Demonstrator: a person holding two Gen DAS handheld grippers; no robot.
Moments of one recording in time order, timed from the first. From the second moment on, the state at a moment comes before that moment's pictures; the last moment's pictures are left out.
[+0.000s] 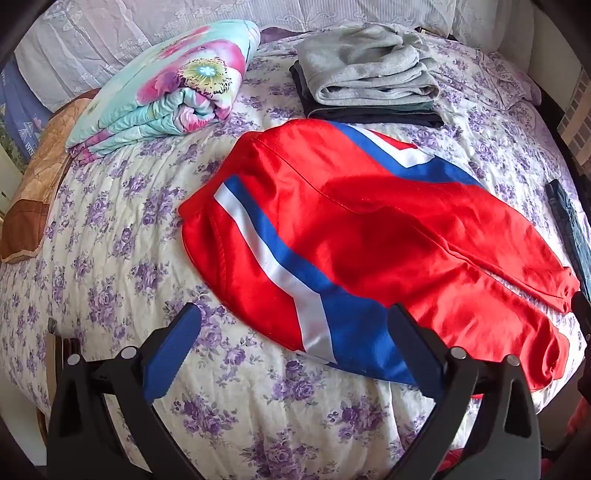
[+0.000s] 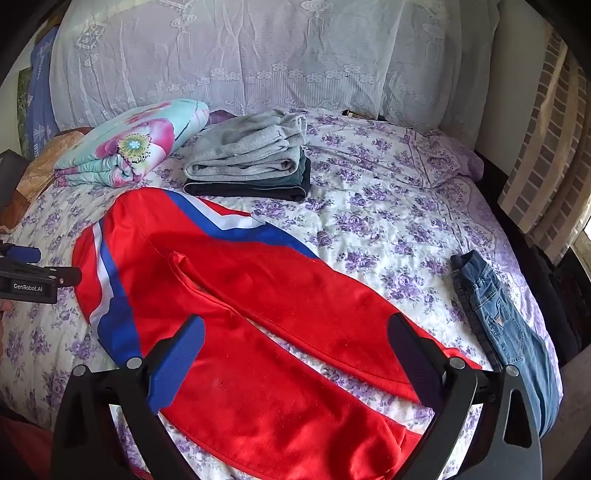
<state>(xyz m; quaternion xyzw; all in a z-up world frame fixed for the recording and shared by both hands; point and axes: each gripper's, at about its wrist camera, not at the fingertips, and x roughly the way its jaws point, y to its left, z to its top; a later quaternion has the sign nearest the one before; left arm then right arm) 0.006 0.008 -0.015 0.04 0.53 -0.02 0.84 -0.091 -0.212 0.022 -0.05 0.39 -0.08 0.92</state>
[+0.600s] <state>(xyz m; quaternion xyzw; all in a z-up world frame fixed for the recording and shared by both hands) 0.015 0.001 -0.020 0.05 0.54 -0.03 0.84 -0.080 -0.212 0.015 -0.04 0.39 -0.07 0.92</state>
